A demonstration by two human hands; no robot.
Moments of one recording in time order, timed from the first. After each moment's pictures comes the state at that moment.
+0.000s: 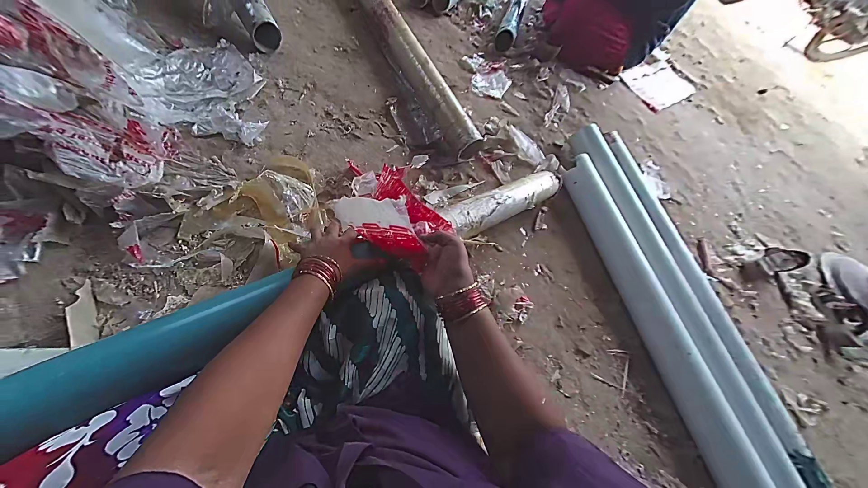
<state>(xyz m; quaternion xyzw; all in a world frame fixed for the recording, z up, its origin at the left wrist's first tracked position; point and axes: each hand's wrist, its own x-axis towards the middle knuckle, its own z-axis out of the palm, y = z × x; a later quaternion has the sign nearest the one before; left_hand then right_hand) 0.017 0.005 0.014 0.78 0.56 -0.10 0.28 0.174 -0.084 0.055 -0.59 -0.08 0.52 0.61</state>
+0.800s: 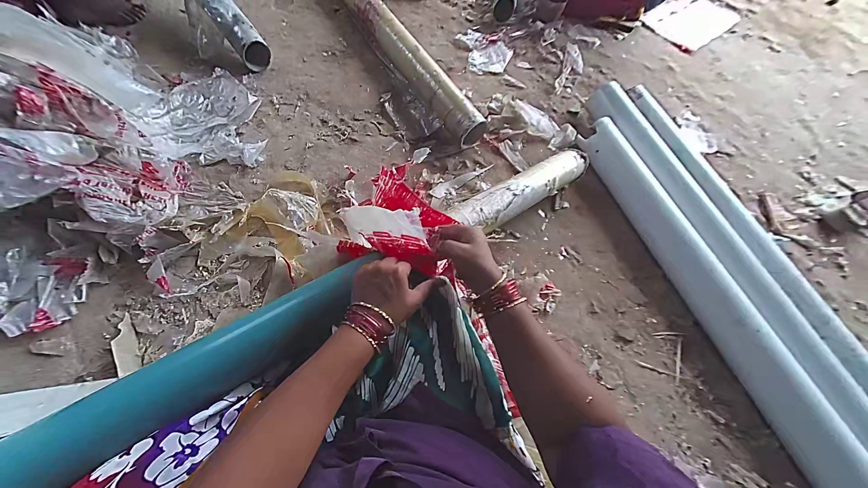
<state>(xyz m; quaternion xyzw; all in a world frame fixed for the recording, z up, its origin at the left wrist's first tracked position) 0.053 -0.070 0.041 0.87 0.45 0.09 0.19 0.233 -0.084 0.023 -0.69 -0.48 0.35 0.41</state>
